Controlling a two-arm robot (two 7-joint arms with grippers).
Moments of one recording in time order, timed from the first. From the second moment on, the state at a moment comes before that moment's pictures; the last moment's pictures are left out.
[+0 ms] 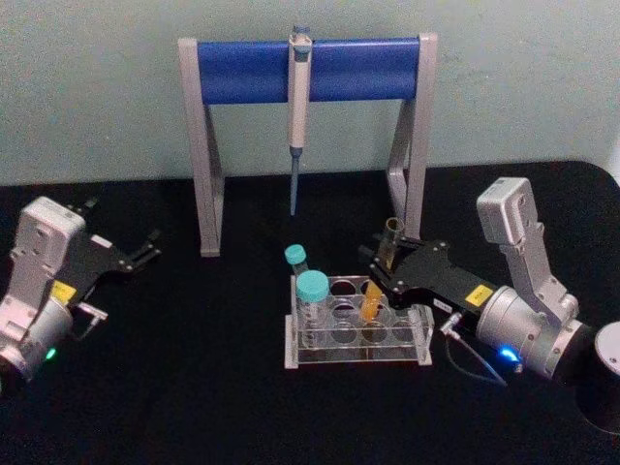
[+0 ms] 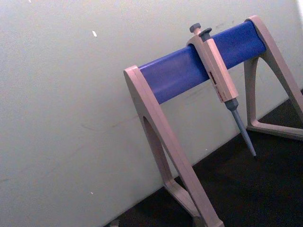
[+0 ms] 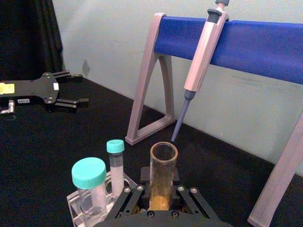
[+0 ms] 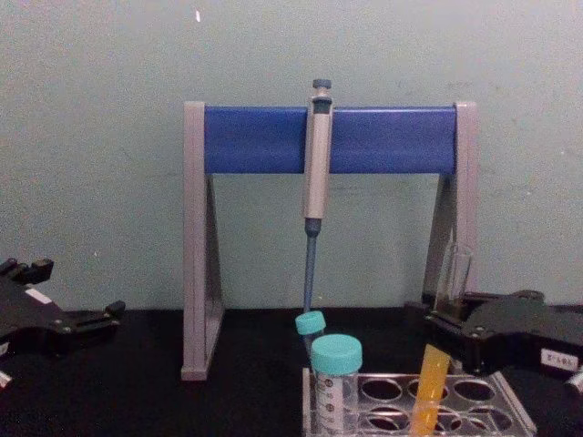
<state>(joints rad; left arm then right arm) -0.20 0.60 0.45 -1.41 -0.25 -0.12 0.03 0.17 0.43 -0.38 -1.53 0.34 0.05 0.44</state>
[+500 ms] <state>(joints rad) -0.20 0.60 0.45 -1.41 -0.25 -0.12 0.03 0.17 0.43 -0.38 -1.53 0.34 0.05 0.44</state>
